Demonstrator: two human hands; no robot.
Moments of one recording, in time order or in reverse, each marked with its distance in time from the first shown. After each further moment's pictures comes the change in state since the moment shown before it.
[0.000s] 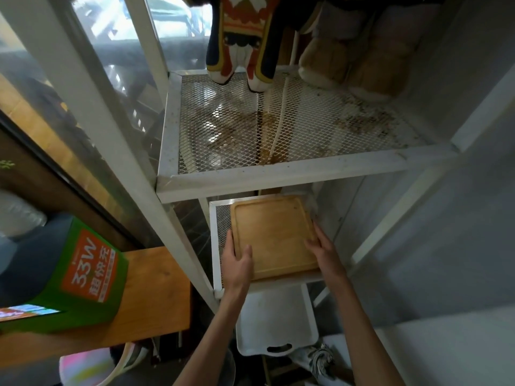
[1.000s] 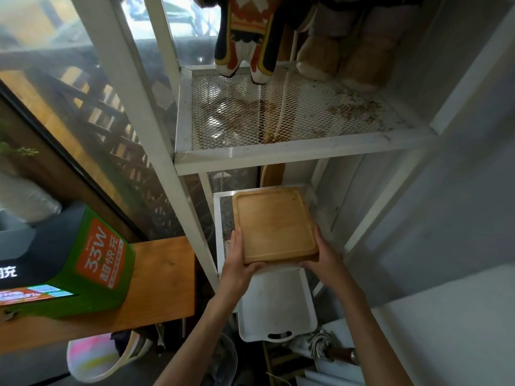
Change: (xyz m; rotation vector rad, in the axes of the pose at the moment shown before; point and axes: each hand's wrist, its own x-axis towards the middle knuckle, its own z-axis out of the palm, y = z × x) left_hand -0.013 -0.034 -0.030 0.484 -0.245 0.259; right_hand -0.044 0.013 -0.012 -0.538 -0.104 -0.051
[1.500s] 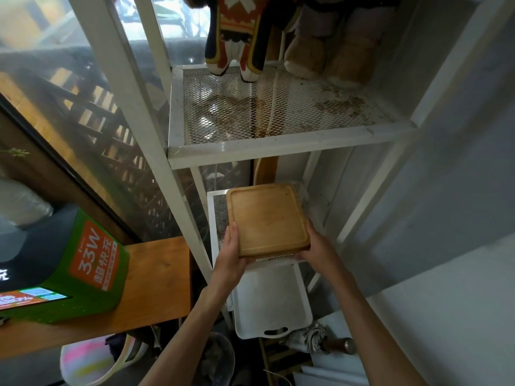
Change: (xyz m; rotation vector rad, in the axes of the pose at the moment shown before) left_hand 0.005 0.003 -0.009 0.102 -0.045 0.095; right_hand 0.009 -0.005 0.000 -0.151 0.058 -0.021
